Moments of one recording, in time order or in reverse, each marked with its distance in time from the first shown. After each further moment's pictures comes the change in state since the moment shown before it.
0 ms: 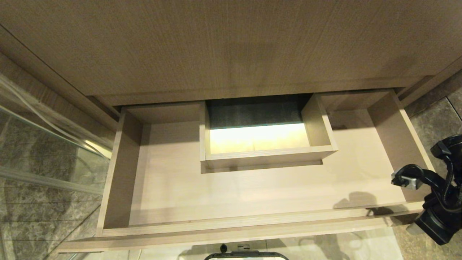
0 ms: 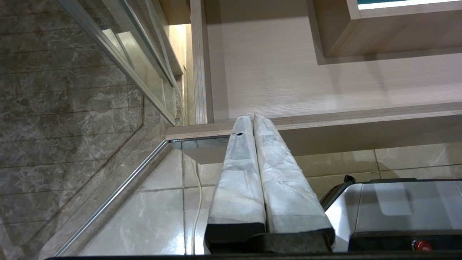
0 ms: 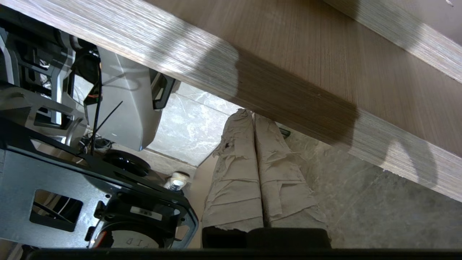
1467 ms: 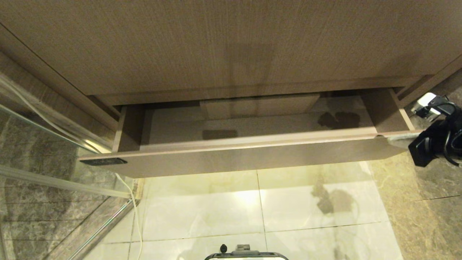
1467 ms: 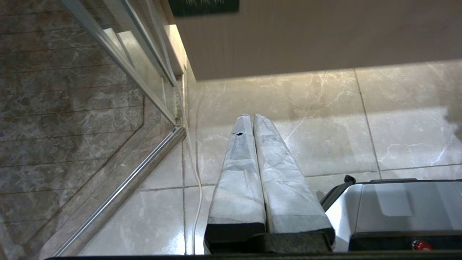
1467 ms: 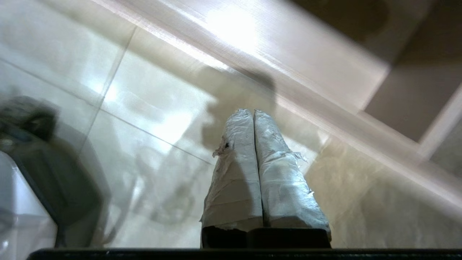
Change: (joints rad) left arm -0.001 0.000 0.000 0.000 0.000 0.000; right arm -0.108 -0.022 -0.064 -0.740 0.332 -0.011
